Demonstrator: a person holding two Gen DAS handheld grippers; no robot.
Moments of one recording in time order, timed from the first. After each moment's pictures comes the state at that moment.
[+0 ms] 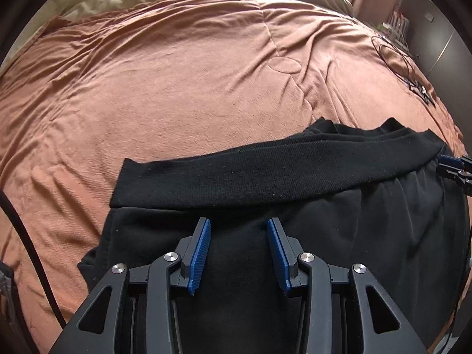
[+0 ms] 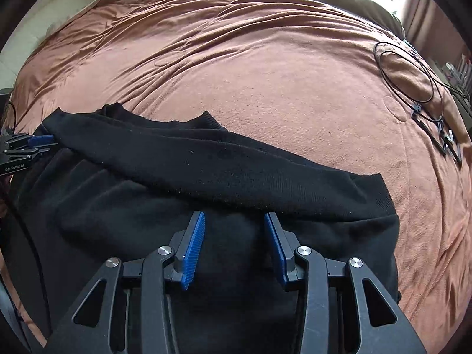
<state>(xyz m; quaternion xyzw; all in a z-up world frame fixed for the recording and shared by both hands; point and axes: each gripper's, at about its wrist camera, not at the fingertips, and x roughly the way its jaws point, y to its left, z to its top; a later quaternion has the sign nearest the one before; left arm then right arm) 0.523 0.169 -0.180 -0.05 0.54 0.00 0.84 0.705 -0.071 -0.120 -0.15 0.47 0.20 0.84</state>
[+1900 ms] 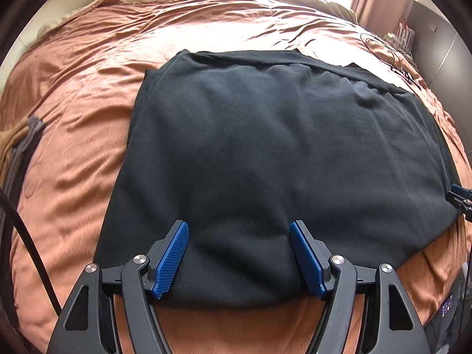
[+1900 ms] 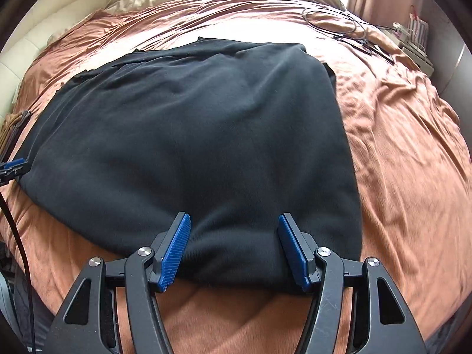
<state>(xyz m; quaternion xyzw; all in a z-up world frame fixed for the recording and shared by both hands) 0.308 0.125 -0.180 -0.08 0.51 0.06 0.85 0.471 -0.182 -0.136 -0.09 0.45 0.15 0.88</state>
